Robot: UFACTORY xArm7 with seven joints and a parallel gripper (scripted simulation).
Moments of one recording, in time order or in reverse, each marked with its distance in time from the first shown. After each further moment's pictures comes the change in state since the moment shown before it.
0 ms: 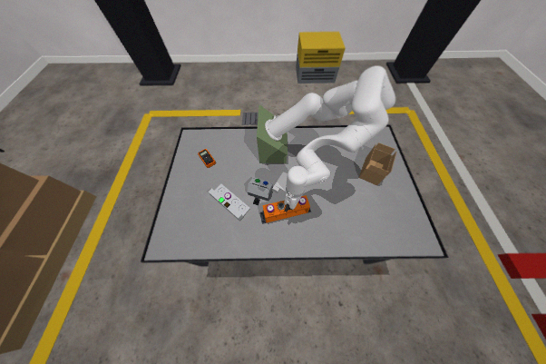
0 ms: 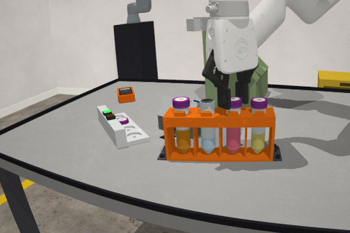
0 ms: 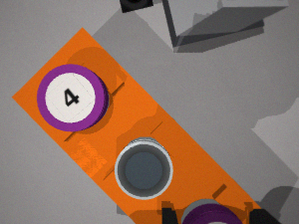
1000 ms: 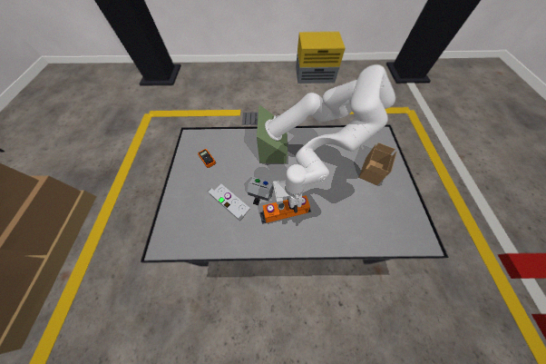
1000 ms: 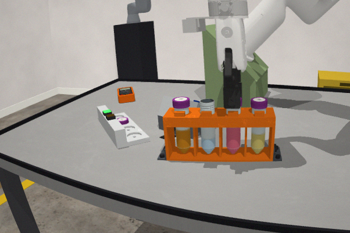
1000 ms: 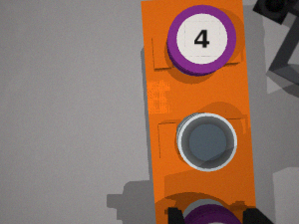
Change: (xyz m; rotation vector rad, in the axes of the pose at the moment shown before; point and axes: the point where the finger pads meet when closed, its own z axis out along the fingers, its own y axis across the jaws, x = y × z) arm 0.001 0.000 -0.001 0.016 -0.017 -0.711
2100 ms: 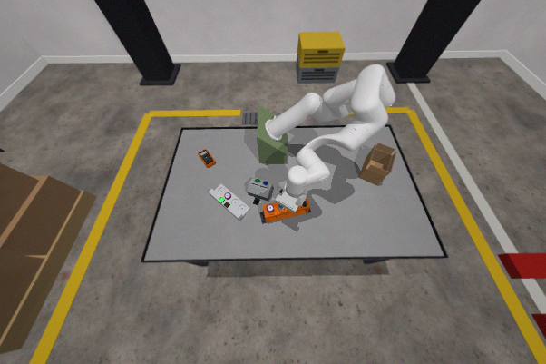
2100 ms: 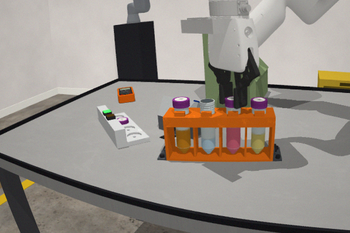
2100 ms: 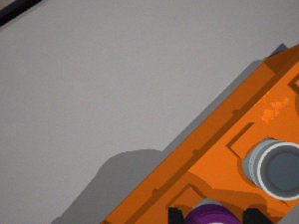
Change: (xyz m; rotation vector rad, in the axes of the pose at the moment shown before) arm 0.000 0.000 0.000 -0.025 0.001 -0.857
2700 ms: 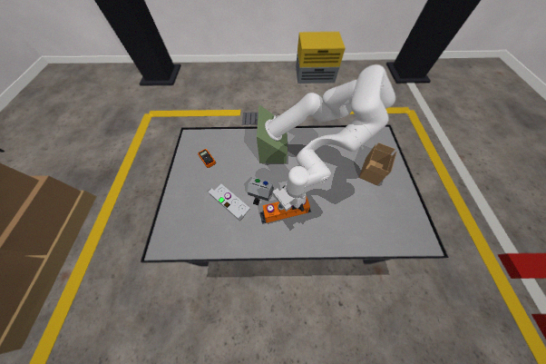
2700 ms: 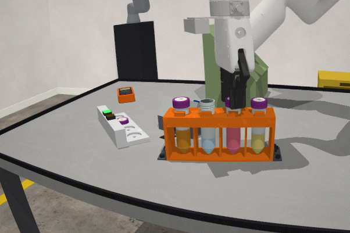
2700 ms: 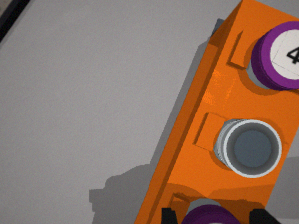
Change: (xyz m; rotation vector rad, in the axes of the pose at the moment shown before) arm 0.000 0.000 0.000 -0.013 0.001 0.397
